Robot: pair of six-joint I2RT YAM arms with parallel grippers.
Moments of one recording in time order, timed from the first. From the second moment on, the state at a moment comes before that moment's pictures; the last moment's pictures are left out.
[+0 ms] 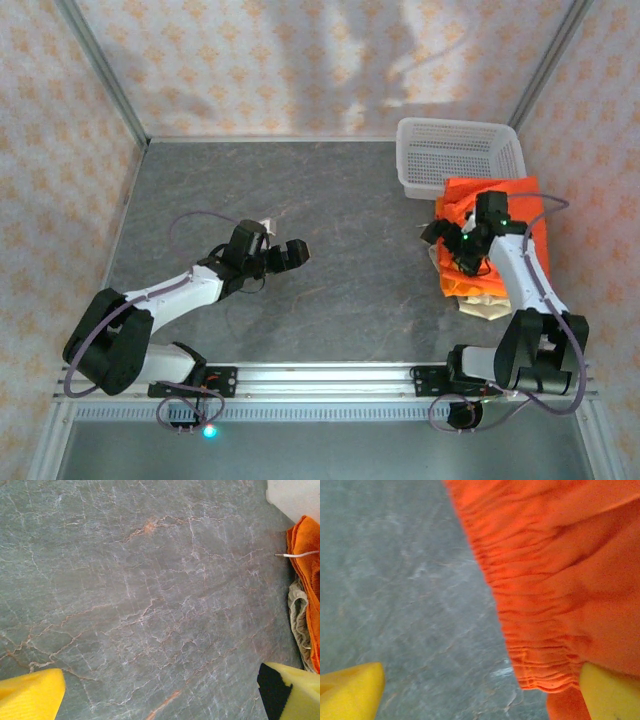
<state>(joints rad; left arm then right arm) -0.47 1.33 0.61 -0.01 0.21 -0.78 -0.13 1.28 0.90 -0.83 -0.34 0.52</state>
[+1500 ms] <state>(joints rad) -0.47 1.28 0.60 -0.04 0.17 -0.78 -0.15 1.89 1.48 -0.71 -0.34 0.53</state>
